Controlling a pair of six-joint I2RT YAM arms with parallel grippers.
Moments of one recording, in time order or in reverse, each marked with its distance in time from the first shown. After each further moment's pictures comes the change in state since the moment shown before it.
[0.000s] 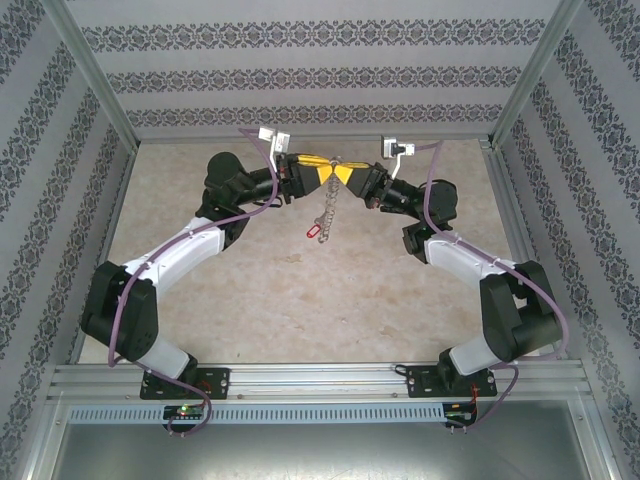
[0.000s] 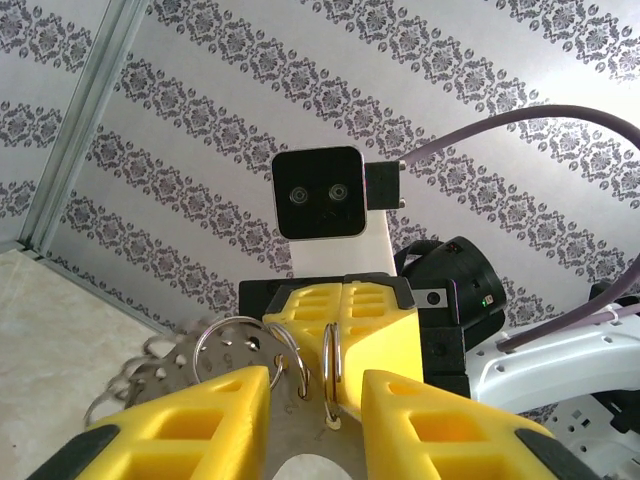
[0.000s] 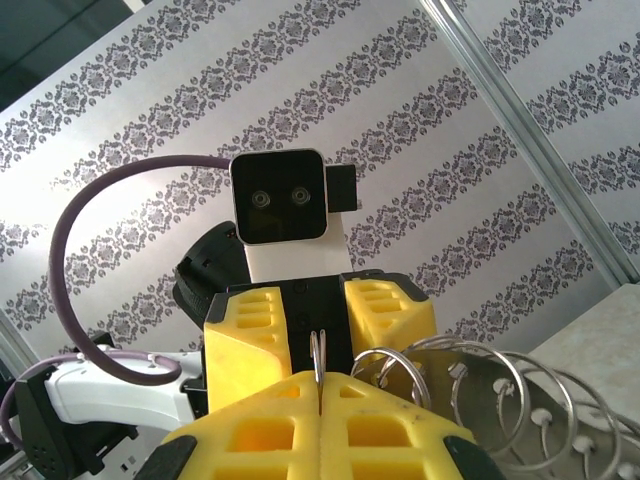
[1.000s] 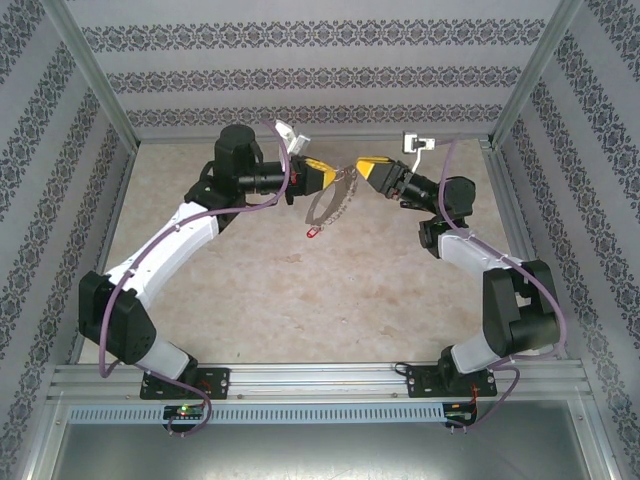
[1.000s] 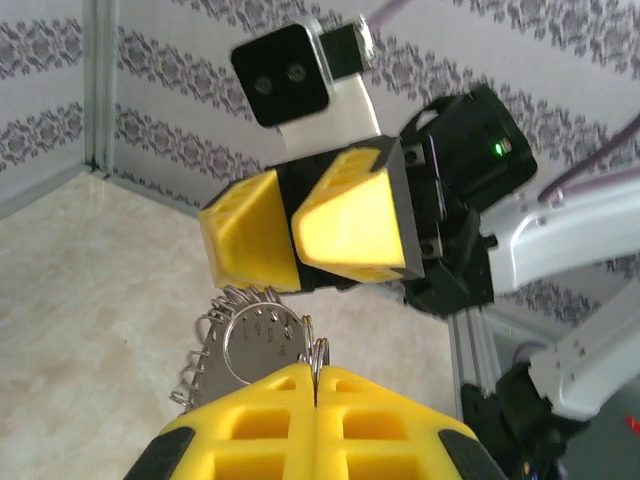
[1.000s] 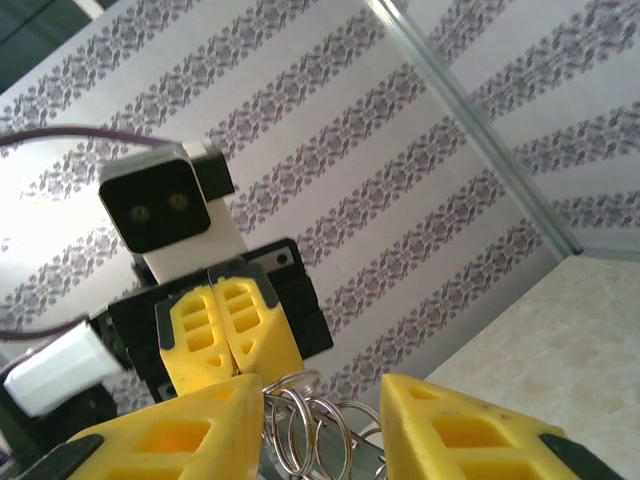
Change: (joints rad) left arm -0.015 -0.022 0.328 -0.907 0.030 0.647; right arm -0.144 0.008 -0.011 -0.006 -0.131 0.060
